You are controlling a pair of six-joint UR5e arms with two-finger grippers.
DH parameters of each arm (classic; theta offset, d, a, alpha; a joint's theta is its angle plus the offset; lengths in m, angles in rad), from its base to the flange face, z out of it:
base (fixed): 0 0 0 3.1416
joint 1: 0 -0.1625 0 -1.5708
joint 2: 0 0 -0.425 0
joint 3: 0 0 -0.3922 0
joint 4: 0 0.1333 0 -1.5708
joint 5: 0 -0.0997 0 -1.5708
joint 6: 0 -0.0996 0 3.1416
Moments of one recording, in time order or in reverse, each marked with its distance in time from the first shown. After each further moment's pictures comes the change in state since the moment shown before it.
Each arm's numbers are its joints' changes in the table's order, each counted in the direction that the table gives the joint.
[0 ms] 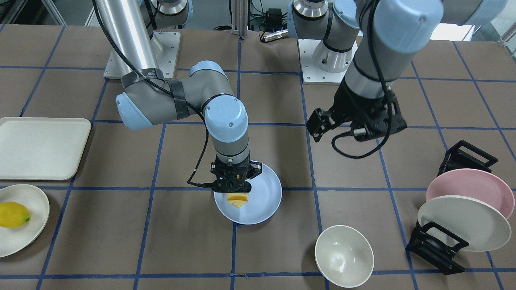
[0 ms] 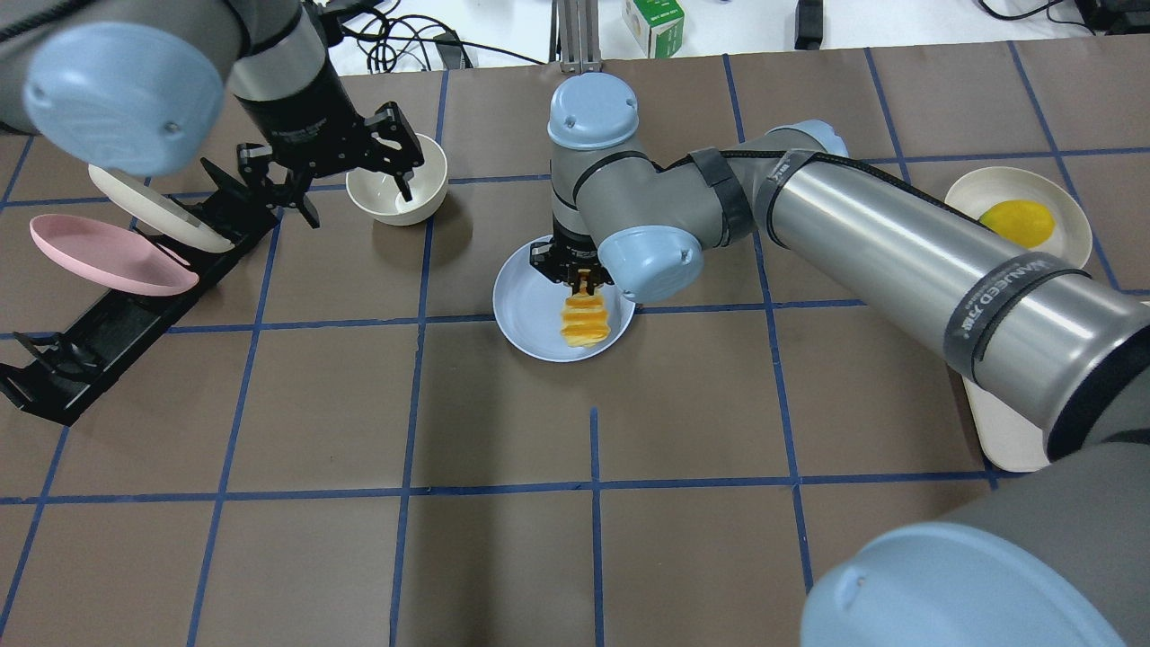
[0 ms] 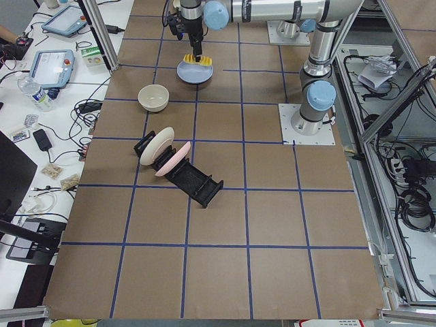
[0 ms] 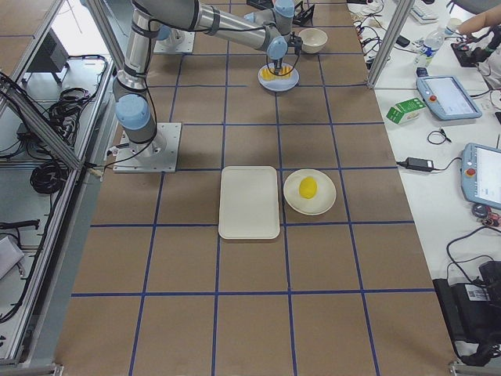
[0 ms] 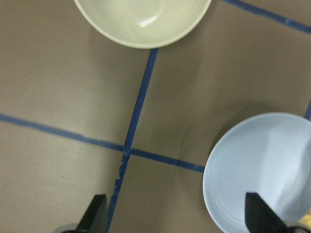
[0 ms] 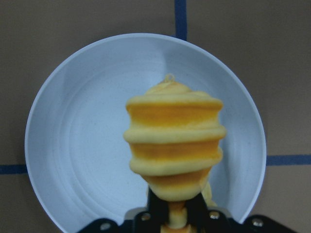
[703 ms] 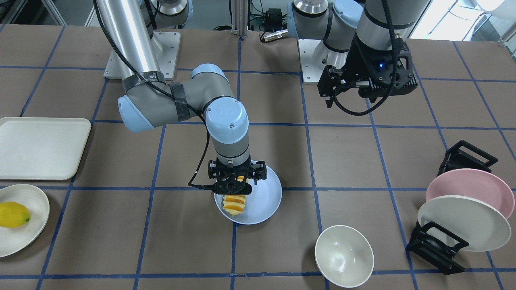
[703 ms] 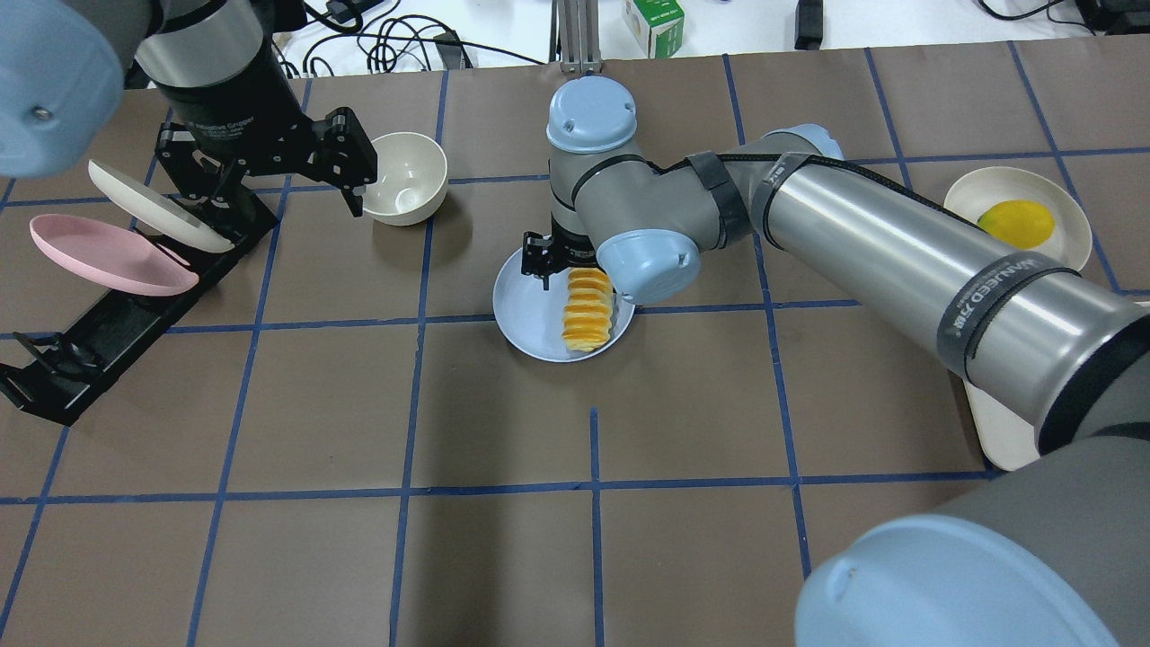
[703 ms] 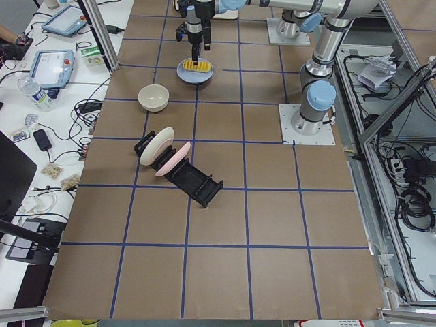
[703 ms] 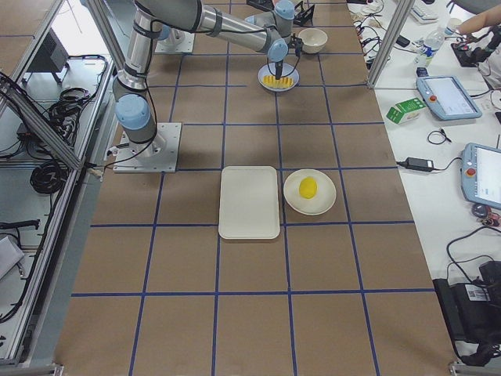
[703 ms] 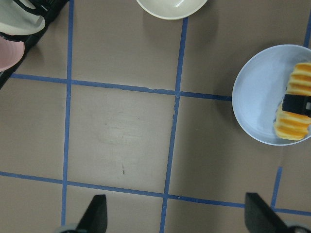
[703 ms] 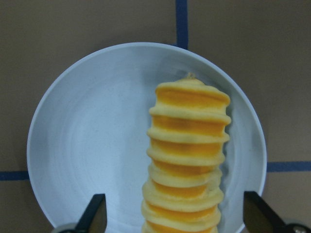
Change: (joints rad) left arm 0.001 0.079 -0.016 -0.069 -0.062 -0.160; right arm 0.007 -0.011 -0.003 0.000 0.003 0.001
